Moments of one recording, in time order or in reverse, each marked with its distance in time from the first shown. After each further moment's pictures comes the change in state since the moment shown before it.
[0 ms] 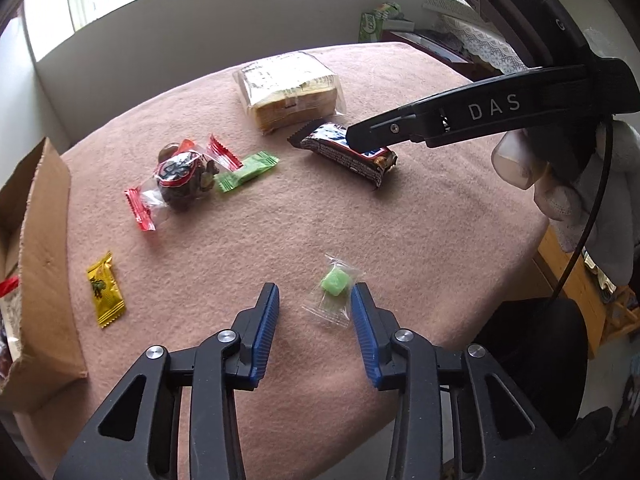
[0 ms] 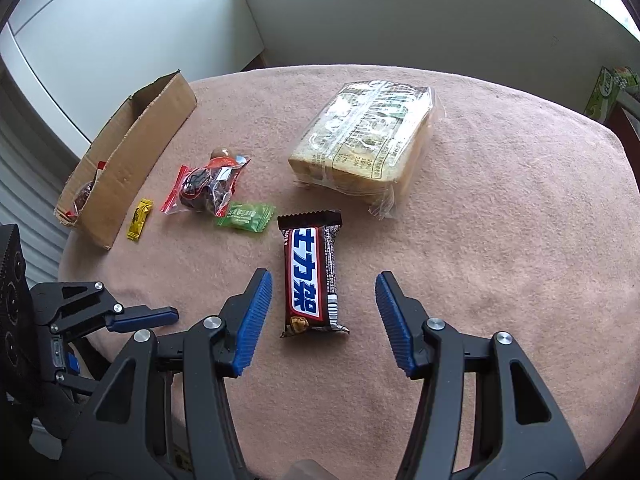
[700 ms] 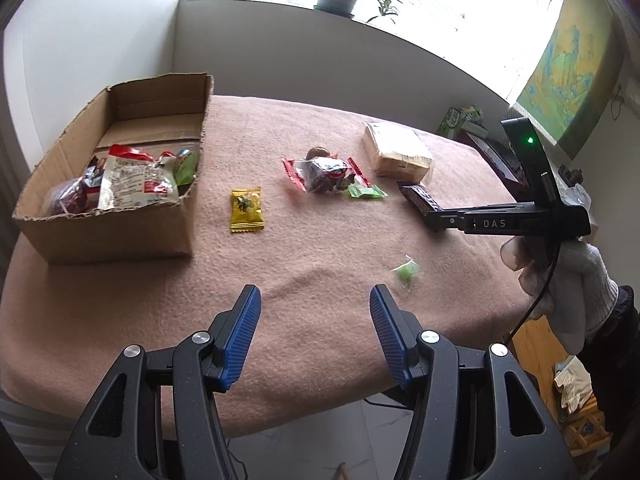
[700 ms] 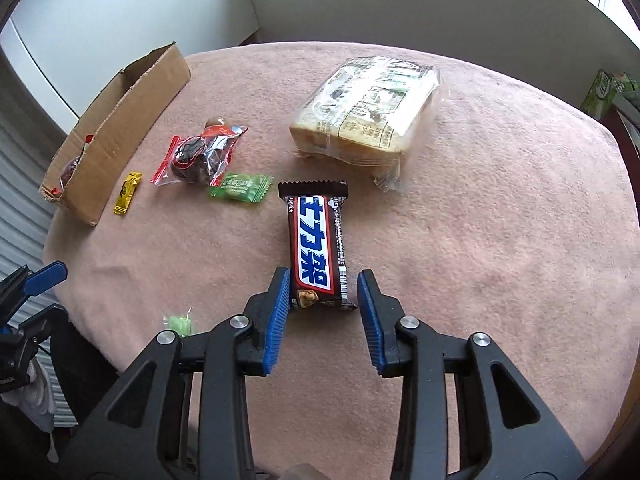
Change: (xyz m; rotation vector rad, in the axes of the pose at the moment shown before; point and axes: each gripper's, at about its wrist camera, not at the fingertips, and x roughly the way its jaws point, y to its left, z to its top) left arm -0.084 0.063 -0.072 -0.423 -0.210 0.045; right arm -0.001 0.006 -0.012 -0.026 0.054 -0.055
